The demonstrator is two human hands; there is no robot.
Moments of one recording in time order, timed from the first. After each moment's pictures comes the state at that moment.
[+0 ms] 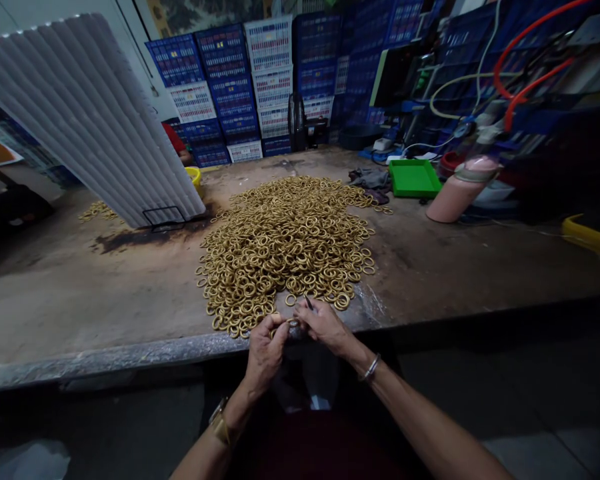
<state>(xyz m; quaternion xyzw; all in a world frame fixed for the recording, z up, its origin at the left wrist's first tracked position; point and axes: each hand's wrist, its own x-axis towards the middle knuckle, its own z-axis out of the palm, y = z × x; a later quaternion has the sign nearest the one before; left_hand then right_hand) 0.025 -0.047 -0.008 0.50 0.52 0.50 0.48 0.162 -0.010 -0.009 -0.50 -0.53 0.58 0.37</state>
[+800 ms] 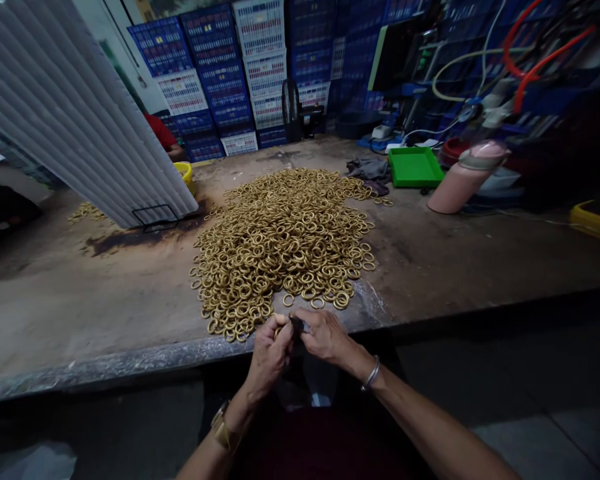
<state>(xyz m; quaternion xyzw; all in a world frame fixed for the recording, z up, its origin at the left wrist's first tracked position) 0.034 -0.047 -0.007 0.45 0.50 0.43 0.61 0.175 -0.017 -0.017 -0.50 -0.81 0.23 0.21</state>
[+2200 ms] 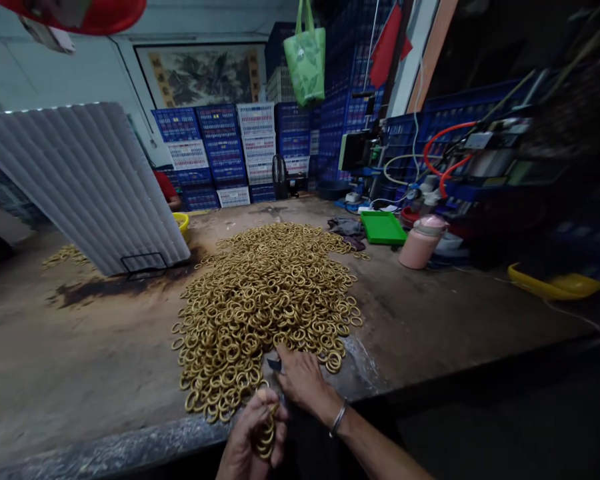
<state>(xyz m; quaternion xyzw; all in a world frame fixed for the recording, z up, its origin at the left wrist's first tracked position) 0.021 -0.056 -0.001 0.16 0.36 0.47 0.79 0.150 0.013 -0.018 -0.58 -0.80 0.11 0.10</state>
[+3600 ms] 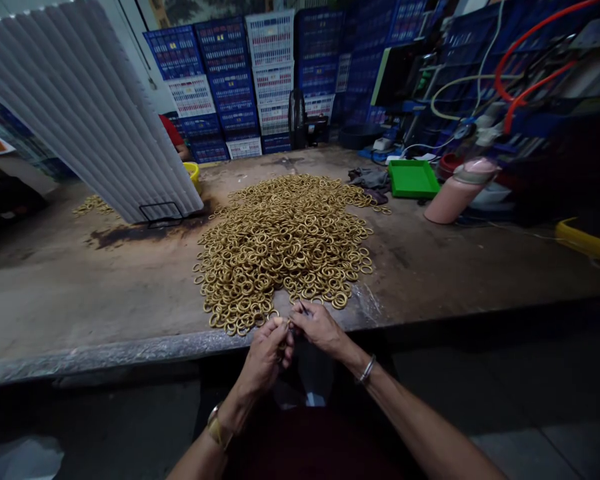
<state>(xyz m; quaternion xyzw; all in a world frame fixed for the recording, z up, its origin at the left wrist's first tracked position) 0.030 -0.059 0.002 0.32 0.45 0.43 0.71 0.161 -0.015 -0.006 -0.48 -0.57 0.56 0.35</state>
